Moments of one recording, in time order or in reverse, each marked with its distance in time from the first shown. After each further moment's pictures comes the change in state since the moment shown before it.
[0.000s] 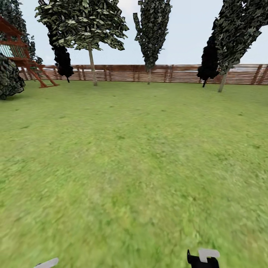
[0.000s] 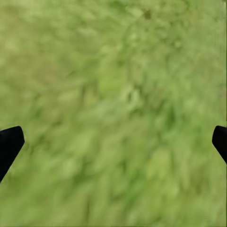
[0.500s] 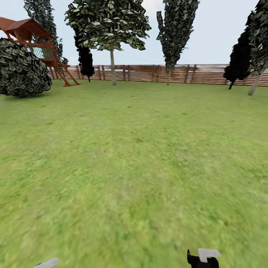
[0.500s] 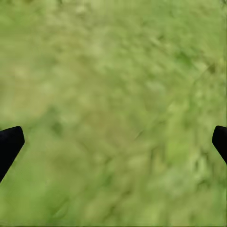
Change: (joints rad) left arm 0.000 0.000 0.000 0.000 0.000 0.000 0.000; right arm 0.000 0.000 0.000 0.000 0.000 -0.001 0.000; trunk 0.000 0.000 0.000
